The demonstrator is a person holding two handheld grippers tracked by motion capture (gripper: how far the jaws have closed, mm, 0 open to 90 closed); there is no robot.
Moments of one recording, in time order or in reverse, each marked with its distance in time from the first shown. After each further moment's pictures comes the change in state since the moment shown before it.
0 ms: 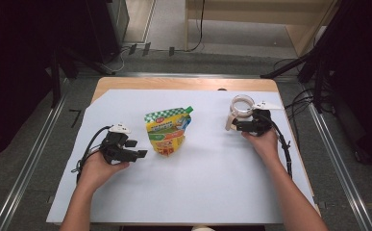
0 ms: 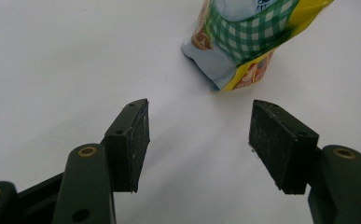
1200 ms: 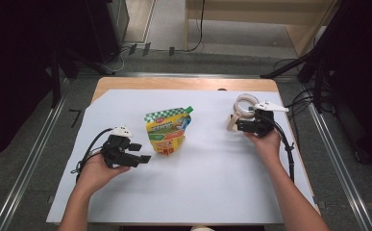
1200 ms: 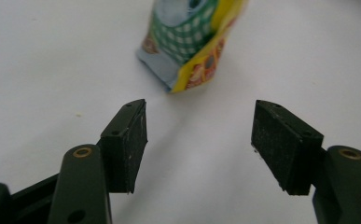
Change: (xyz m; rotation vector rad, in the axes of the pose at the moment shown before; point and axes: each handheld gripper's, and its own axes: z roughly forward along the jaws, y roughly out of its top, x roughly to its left) left arm -0.018 0.002 -0.008 0.001 -0.113 0.073; right arm 0.018 0.011 -0.027 -0.066 -0.006 -0.017
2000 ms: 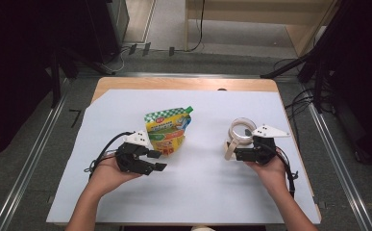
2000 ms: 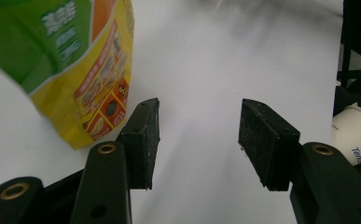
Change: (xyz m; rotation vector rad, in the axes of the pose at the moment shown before) left arm -0.044 0.023 0.012 -0.022 -0.142 0.164; right arm 0.064 -0.031 -0.062 0.085 0.088 -0.085
